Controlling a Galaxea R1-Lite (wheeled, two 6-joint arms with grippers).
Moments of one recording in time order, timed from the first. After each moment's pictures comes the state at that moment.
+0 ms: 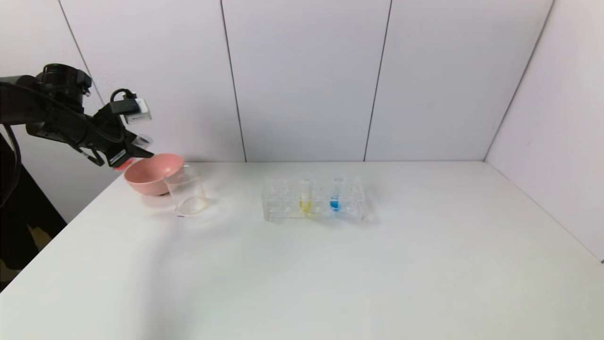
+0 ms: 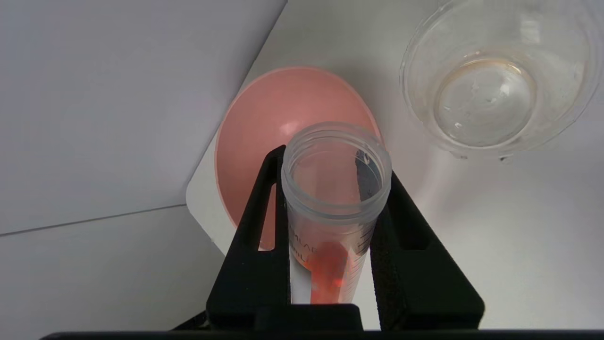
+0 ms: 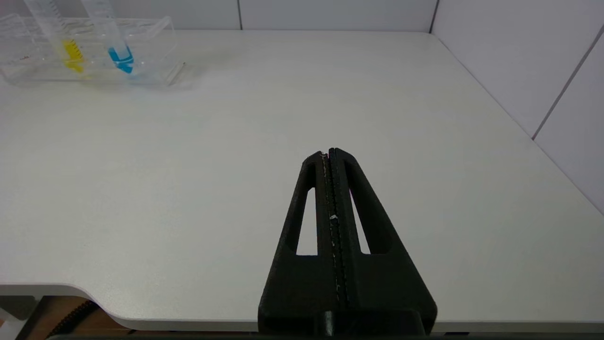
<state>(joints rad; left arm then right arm) 0.22 2.14 -1.99 0.58 -0.45 1.12 0.00 0.00 0.00 0.00 0.00 0.00</state>
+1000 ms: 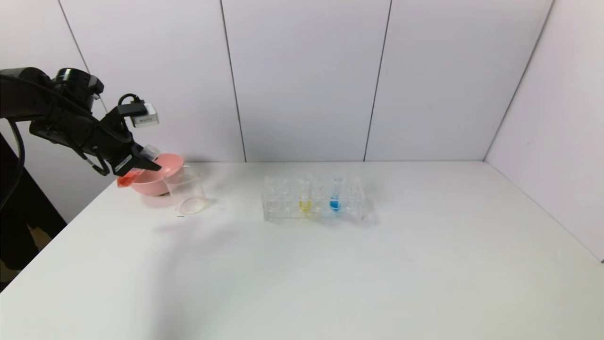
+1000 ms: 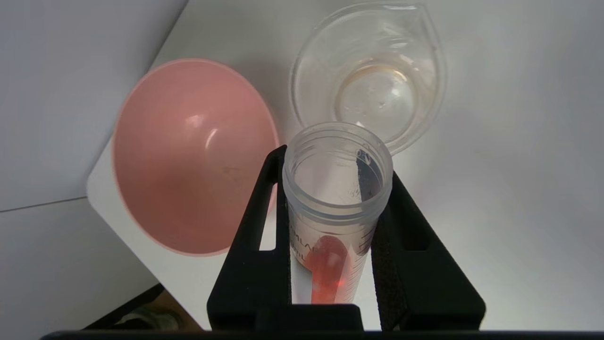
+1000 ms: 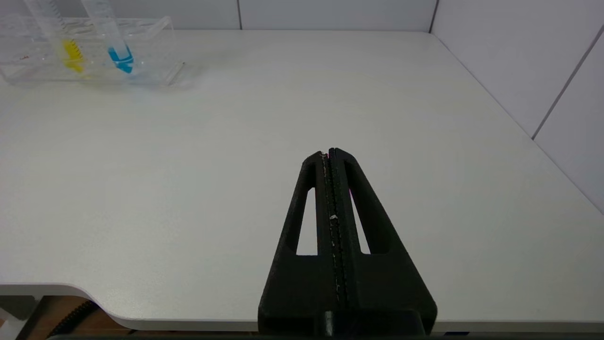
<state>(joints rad) 0.18 2.11 -2.00 0.79 -0.46 1.01 0.00 0.00 0.00 0.00 0.00 0.00</state>
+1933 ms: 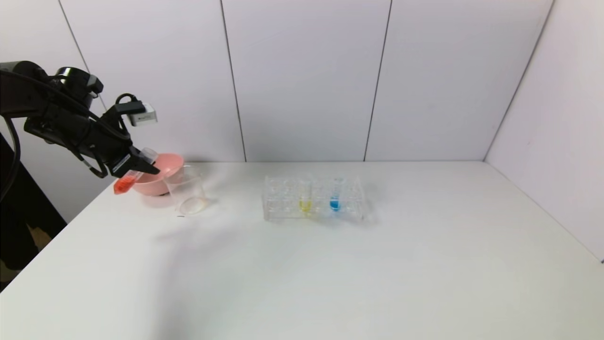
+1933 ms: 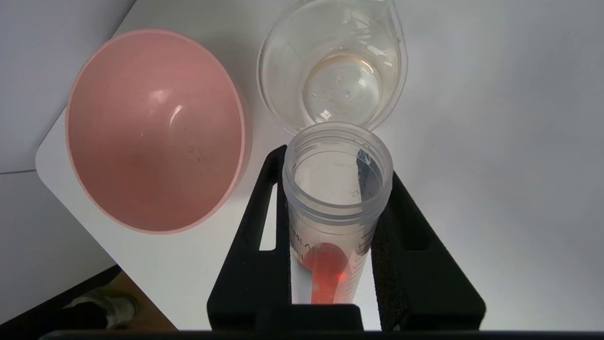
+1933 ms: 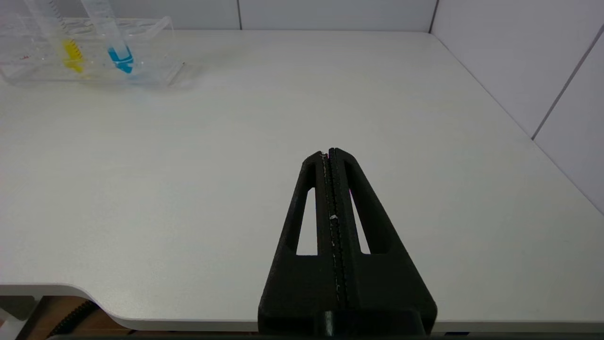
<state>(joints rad) 0.17 2.10 -2.01 0.87 -0.44 0.93 0.00 0.00 0.00 0.00 0.00 0.00</state>
